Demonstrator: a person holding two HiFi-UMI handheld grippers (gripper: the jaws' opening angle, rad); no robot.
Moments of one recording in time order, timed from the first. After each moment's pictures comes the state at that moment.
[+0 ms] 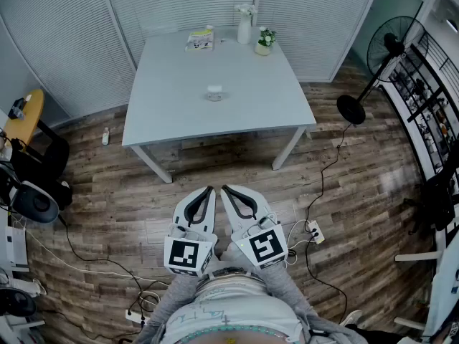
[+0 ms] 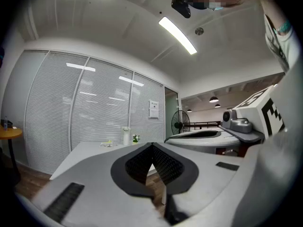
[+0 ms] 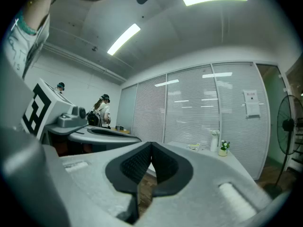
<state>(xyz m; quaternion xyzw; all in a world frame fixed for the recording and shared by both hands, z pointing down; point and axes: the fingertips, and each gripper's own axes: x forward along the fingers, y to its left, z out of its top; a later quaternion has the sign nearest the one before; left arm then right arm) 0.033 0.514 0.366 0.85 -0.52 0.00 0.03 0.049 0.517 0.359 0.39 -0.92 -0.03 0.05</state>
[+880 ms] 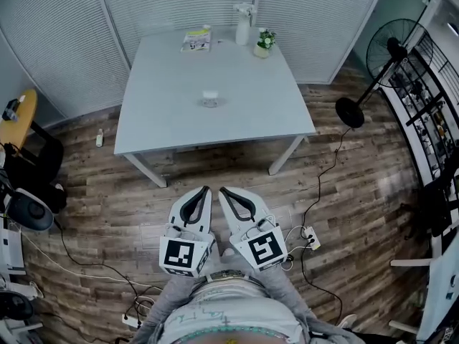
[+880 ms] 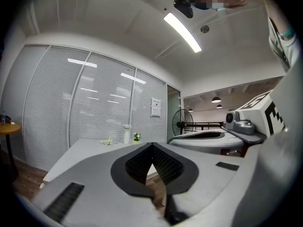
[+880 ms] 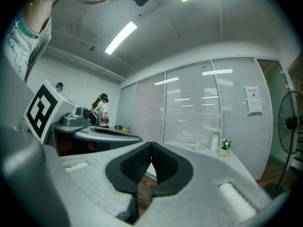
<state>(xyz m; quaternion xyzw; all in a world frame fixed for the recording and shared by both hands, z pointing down) 0.030 0.443 0.376 0.85 -0.52 0.00 0.05 0.050 0.450 0.372 0.38 -0.92 -0.02 0.06</state>
